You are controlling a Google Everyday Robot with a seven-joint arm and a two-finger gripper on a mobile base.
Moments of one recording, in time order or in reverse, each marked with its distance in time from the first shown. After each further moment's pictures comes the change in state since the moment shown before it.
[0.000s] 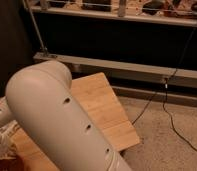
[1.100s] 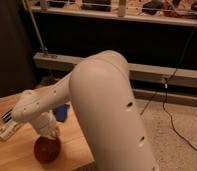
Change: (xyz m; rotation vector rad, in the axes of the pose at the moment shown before) arm 0.171 -0.129 0.024 -0.014 0.058 0.506
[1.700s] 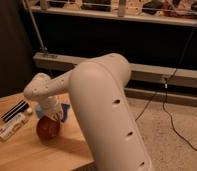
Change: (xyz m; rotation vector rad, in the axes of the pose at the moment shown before) arm -0.083 -0.047 0.000 -0.040 -0.077 0.209
